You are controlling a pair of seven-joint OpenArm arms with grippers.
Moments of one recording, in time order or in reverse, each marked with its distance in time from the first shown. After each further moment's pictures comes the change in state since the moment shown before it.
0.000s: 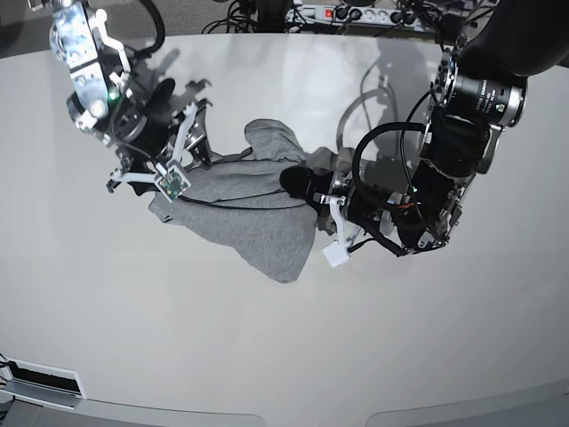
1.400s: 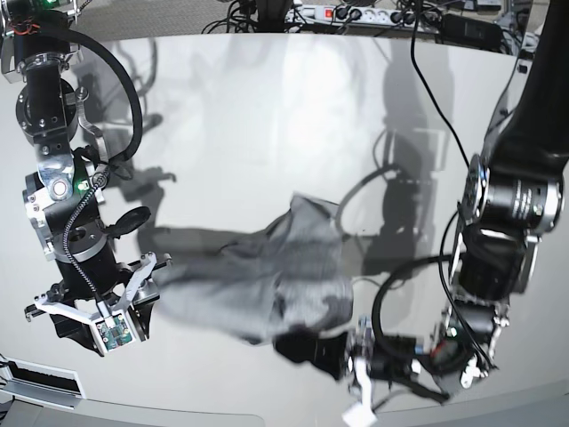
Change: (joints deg) left arm -22.0 -1.3 0.3 -0.3 -20.6 -1.4 7.3; right arm 14.7 2.4 2.5 19.9 -9.3 -19.2 -11.6
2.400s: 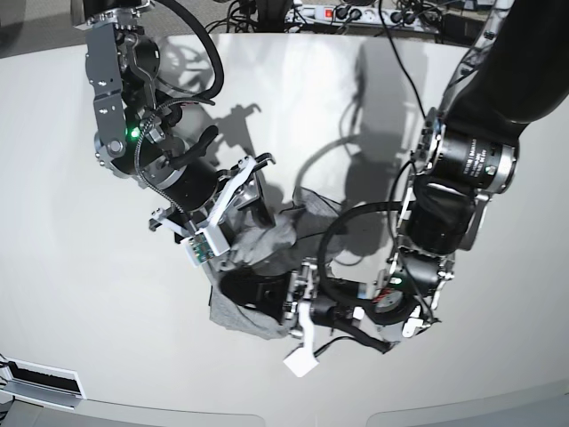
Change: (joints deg) left arm 8.2 7.7 -0.2 0.0 -1.9 -0.1 -0.2; right arm -10.1 -15.7 -0.1 -9.3 23.9 21.5 -1.5
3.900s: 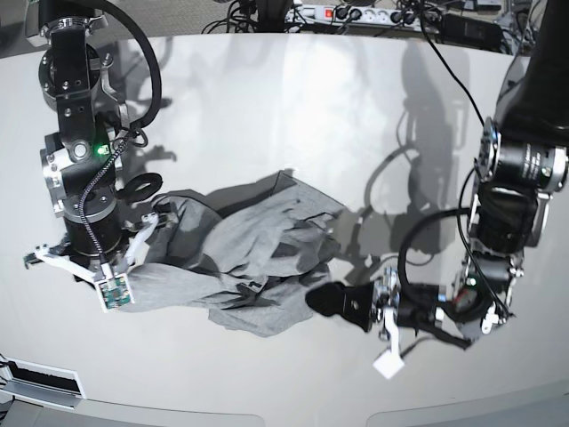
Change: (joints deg) left arm -0.1 -12.9 0.0 0.0 -0.4 0.0 0.0; right arm 2.6 9.6 2.7 12.3 -32.7 -24.7 -7.8
